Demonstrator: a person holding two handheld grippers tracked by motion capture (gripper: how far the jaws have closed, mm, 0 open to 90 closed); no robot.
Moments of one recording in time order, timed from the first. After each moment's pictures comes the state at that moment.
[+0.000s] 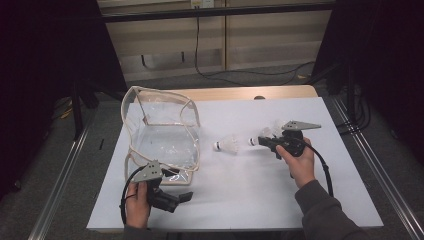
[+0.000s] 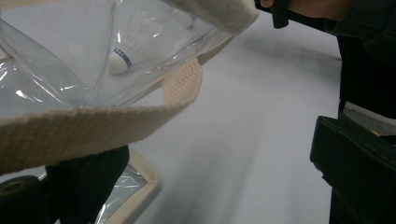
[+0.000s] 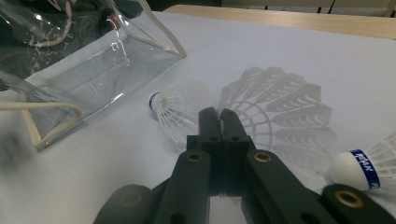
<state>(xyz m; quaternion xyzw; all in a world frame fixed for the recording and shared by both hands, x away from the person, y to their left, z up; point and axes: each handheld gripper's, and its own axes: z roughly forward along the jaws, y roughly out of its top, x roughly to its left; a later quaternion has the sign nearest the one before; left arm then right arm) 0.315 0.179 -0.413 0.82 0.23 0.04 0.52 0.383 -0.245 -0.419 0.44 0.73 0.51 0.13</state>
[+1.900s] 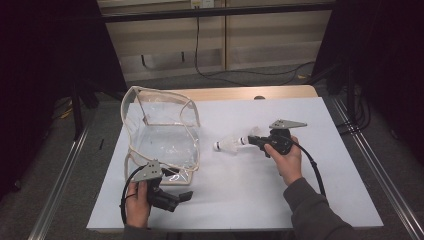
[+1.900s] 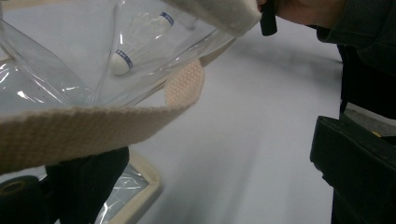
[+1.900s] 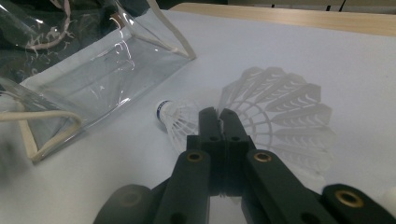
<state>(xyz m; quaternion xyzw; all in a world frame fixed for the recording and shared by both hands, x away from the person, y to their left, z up) 0.316 0.179 -0.413 0.82 0.23 0.04 0.52 0.396 -0.217 -0.425 0.43 0.73 0.51 0.12</state>
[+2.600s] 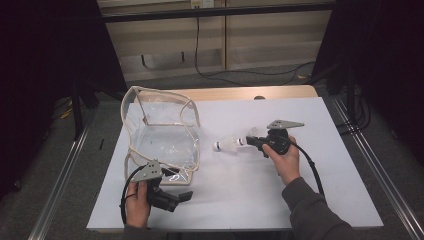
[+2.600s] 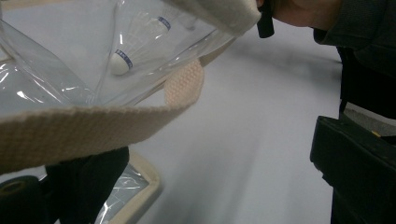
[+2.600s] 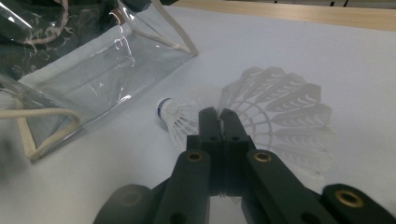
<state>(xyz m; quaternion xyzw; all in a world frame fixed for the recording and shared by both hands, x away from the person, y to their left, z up) 0.316 0.179 -0.413 0.82 0.23 0.04 0.52 0.400 -0.213 -0.429 0.43 0.74 0.51 0.12</state>
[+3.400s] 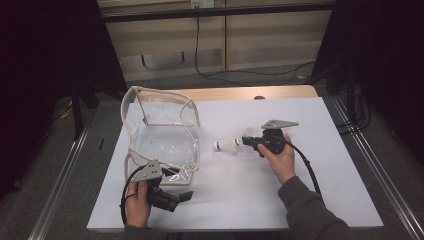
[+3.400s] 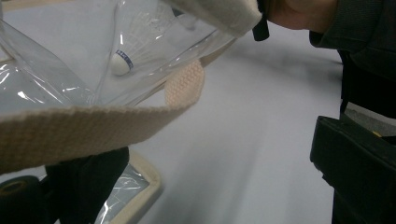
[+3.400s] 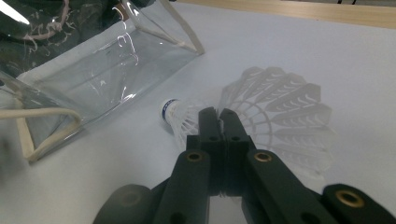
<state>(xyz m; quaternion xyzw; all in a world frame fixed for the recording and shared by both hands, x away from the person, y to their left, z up) 0.316 0.179 -0.413 0.82 0.23 0.04 0.52 0.405 -0.202 -0.432 0.42 0.75 0.50 0.12</state>
